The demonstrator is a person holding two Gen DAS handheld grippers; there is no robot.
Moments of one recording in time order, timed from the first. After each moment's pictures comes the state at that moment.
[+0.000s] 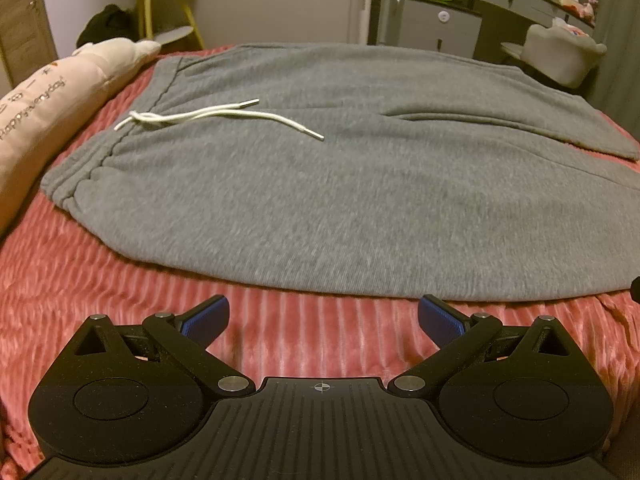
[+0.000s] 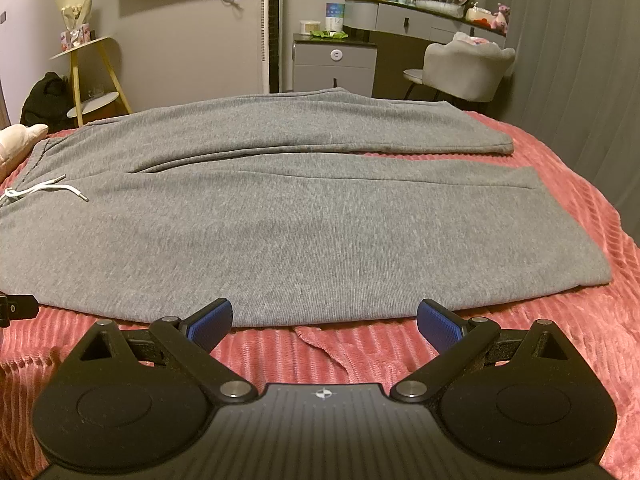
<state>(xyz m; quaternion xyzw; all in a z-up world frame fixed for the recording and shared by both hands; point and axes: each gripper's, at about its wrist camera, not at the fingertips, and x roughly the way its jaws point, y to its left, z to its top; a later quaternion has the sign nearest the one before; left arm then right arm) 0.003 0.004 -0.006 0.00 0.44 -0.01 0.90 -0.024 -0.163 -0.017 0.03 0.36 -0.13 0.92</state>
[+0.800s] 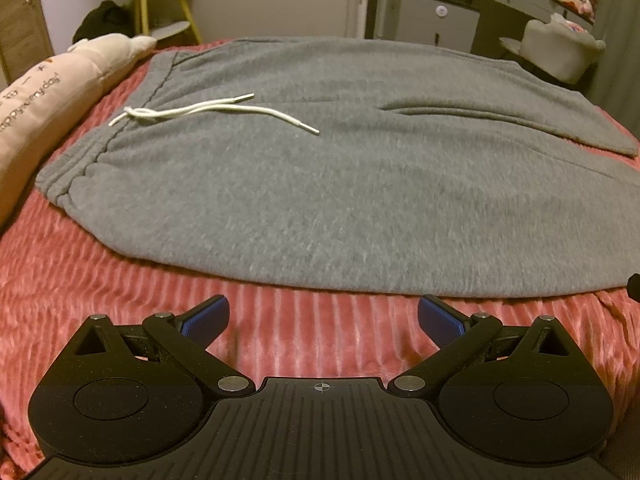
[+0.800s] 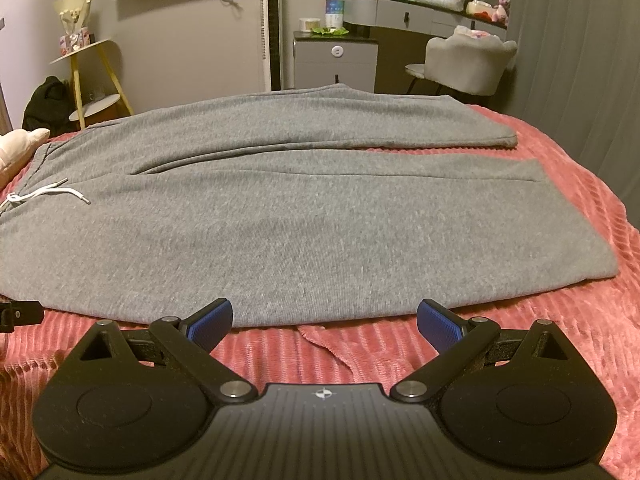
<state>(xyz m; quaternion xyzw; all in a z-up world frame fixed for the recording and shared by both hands) 0.007 0.002 -0.007 0.00 0.45 -0.02 0.89 -0.023 -0.168 -0.020 0.04 0.37 -0.13 0.92</state>
